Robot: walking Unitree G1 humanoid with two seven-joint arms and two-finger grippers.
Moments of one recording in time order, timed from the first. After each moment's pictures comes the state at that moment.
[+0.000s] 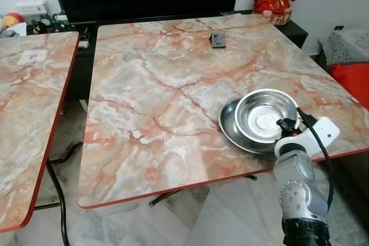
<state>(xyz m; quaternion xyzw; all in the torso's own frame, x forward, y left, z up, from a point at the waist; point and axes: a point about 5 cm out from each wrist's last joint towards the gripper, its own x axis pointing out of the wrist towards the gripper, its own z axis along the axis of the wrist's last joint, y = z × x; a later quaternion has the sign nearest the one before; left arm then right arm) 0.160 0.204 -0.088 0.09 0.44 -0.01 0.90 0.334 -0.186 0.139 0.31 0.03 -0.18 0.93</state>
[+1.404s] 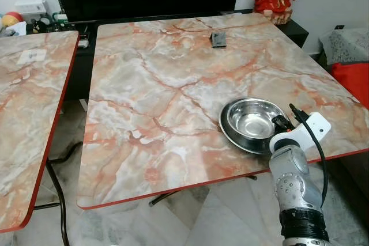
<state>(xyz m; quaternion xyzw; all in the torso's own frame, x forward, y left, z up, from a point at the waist) 0.164 0.195 -0.088 0.09 0.44 -0.02 0.89 0.344 -0.189 0.141 0.31 0.03 -0.19 0.93</state>
